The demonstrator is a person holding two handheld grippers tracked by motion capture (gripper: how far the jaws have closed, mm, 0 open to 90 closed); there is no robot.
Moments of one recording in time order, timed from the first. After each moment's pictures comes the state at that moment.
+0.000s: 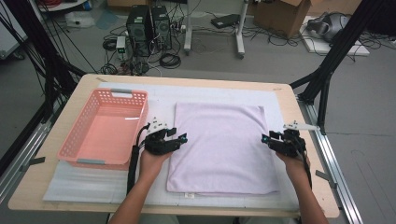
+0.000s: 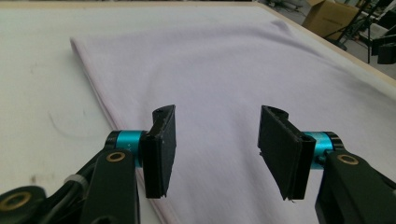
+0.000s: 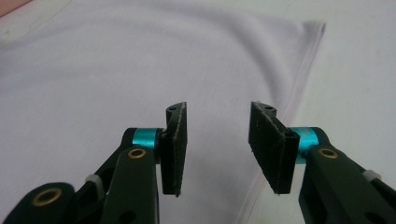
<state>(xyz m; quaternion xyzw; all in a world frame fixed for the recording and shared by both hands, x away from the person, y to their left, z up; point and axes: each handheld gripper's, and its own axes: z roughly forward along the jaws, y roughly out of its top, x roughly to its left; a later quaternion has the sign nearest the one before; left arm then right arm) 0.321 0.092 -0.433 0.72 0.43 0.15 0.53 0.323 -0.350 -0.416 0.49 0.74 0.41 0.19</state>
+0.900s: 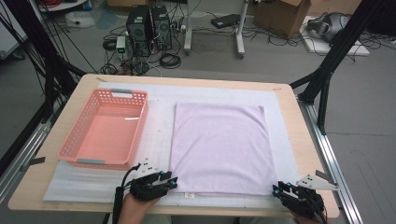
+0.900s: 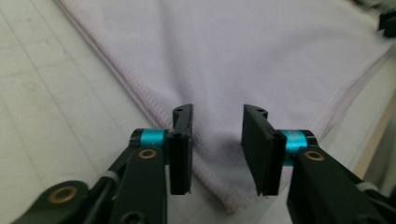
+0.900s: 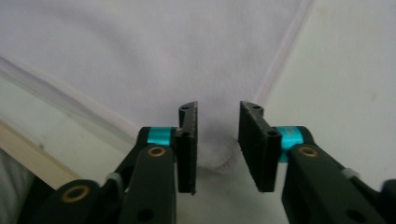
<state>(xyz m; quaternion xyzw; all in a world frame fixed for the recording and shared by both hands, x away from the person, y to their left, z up) 0.219 0.105 -0.455 0.78 0.39 0.11 0.47 0.181 -0.358 -0.444 0.49 0.77 0.36 0.17</state>
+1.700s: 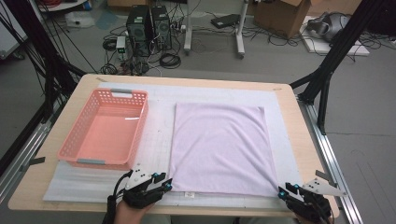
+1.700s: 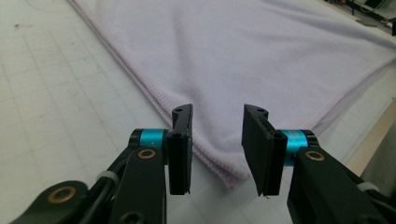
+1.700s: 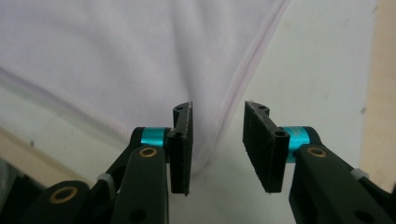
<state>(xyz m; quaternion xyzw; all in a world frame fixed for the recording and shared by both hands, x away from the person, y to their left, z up) 0.204 0.116 -0.445 0.76 0.40 0.13 0.50 0.168 -0.367 -0.430 0.50 0.75 0.38 0.22</state>
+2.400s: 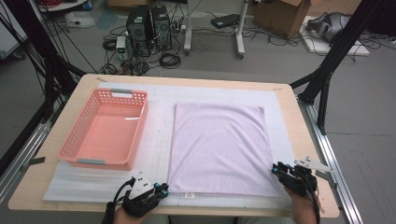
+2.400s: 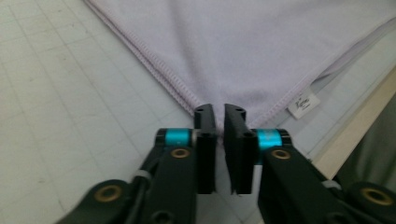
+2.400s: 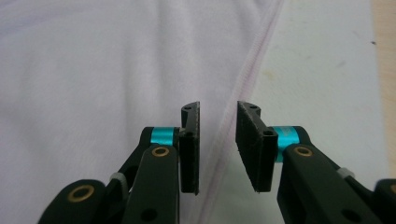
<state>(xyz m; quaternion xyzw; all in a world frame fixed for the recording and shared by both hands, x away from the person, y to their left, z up) 0.186 0.122 -0.452 0.78 0.38 0.14 0.48 0.242 -0.355 -0.445 0.54 0.71 0.40 0.21</state>
